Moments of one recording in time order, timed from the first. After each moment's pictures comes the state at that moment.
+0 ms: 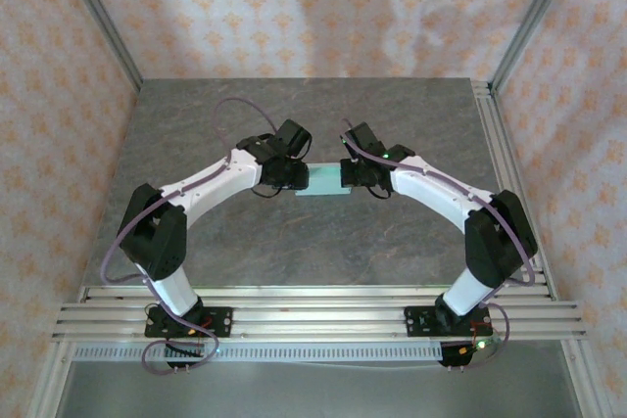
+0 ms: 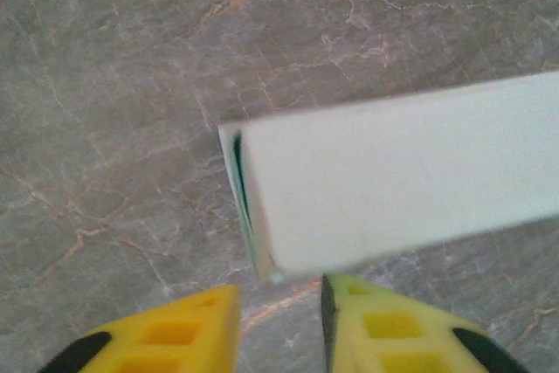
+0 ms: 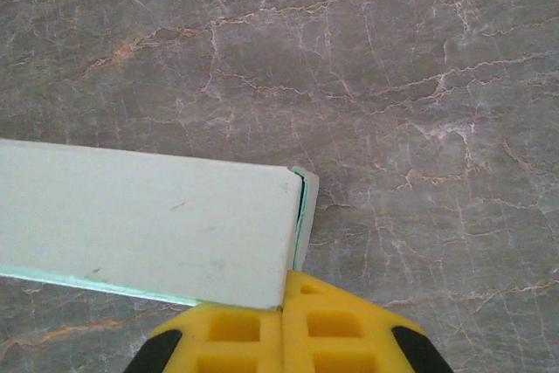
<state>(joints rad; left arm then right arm) -0.58 1.71 1.34 -0.77 -0.02 -0.57 0.61 1.61 1.20 -0.60 0.13 0.44</state>
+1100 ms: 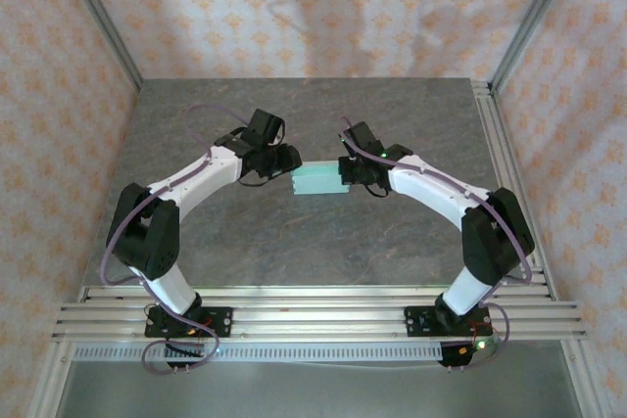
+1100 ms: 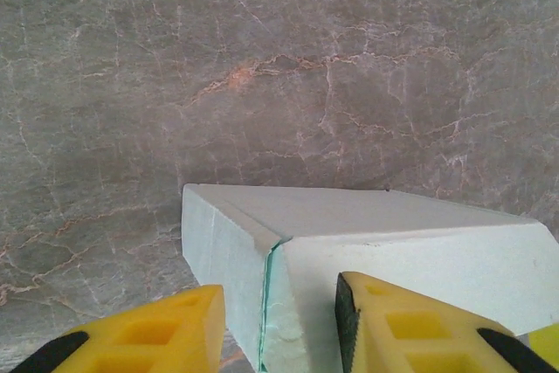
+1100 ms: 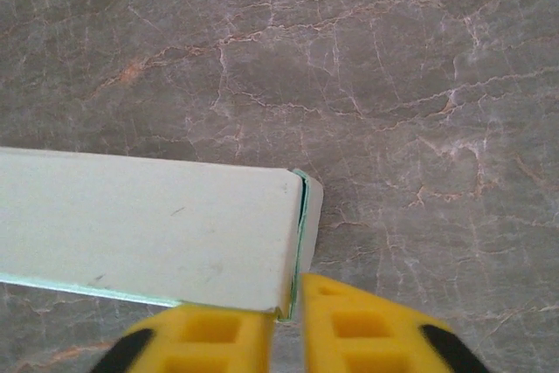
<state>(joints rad) -0.42 1.68 1.24 -0.53 0.17 -0.79 0.61 1.63 1.21 -0.57 0.12 0.46</state>
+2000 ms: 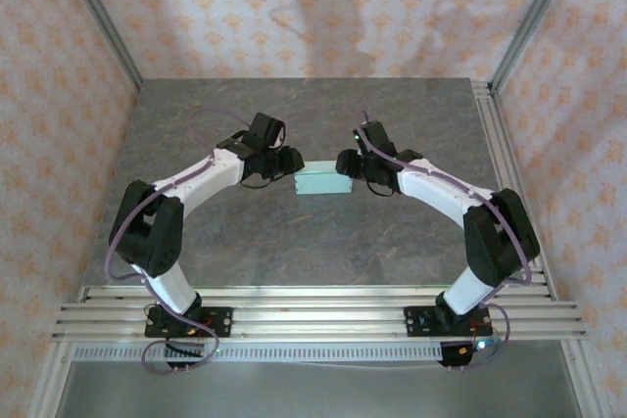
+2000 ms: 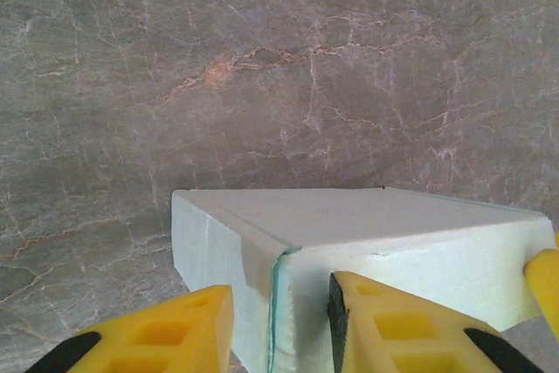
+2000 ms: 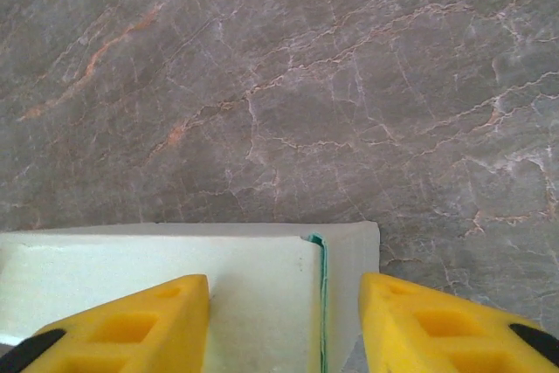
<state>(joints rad) -0.42 1.70 1.20 -0.45 0.21 -0.78 0.53 1.61 1.09 -0.34 -0.02 0.62</state>
